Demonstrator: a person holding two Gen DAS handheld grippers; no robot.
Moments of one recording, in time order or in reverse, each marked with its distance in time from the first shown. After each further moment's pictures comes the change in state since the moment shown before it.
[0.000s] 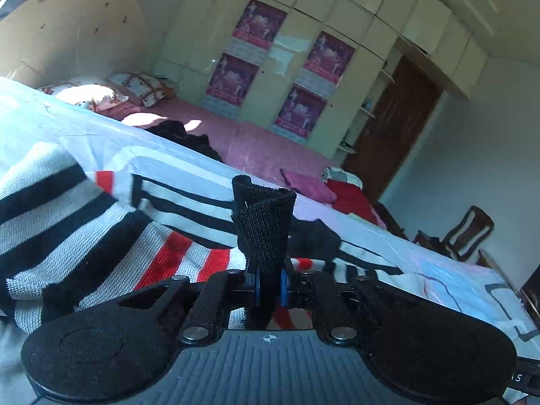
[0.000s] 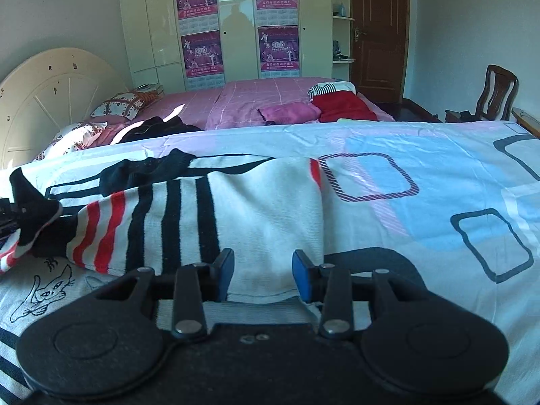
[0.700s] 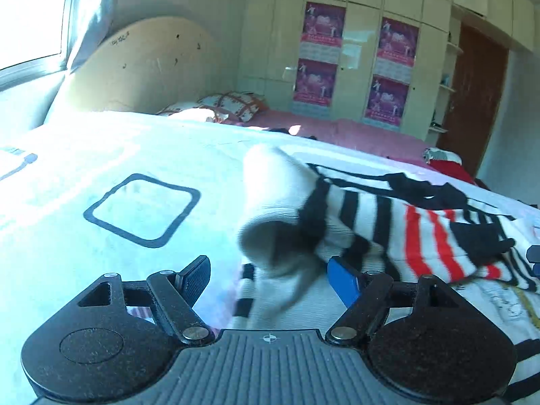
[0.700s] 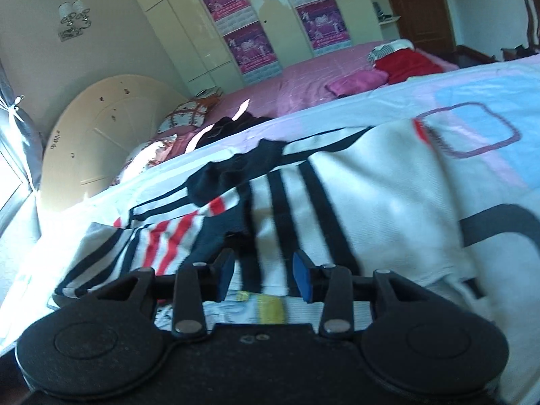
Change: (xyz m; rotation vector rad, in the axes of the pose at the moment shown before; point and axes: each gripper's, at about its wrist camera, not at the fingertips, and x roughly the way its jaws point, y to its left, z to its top) left arm -0.119 0.091 -0.015 0.121 0.003 0.412; right arm 0.033 0.046 0.003 0.185 0.073 0.355
